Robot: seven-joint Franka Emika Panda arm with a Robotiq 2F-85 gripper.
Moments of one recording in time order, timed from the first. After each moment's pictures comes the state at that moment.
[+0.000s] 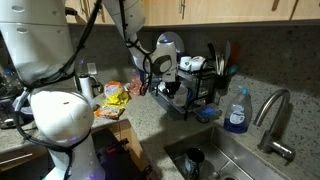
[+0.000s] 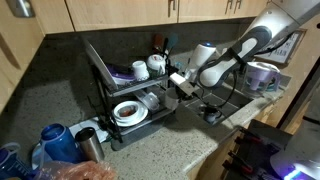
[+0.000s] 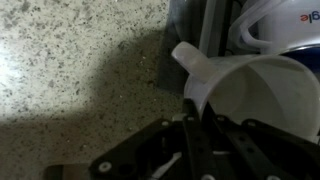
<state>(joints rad) 0.08 0.03 0.04 -2.50 0.06 2.87 1.72</state>
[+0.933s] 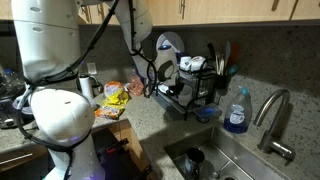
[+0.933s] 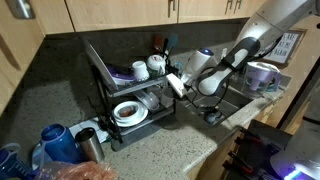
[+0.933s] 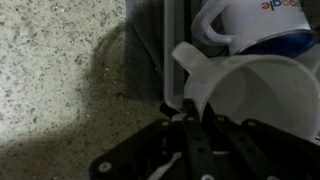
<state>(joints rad) 0.11 0.14 -0.01 -2.46 -0.09 3.06 1.97</state>
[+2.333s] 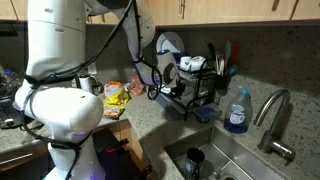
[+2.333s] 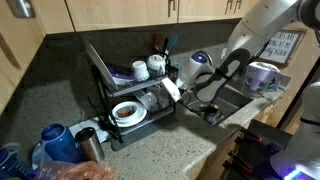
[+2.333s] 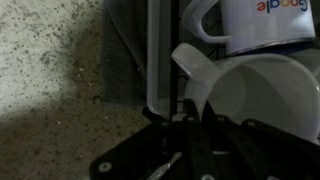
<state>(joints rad) 0.42 0.26 -0.35 -2.38 -0.30 3.13 2.17</state>
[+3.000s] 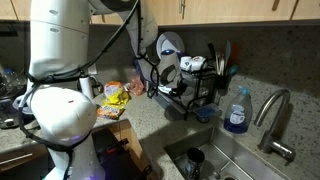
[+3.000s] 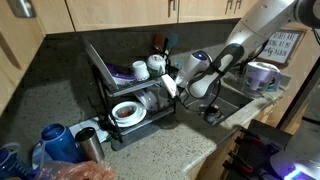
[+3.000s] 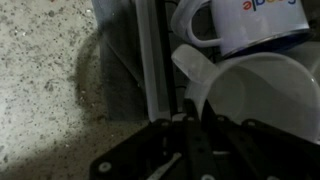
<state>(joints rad) 0.16 0.26 -0.06 -2.36 -0.02 3.12 2.01</state>
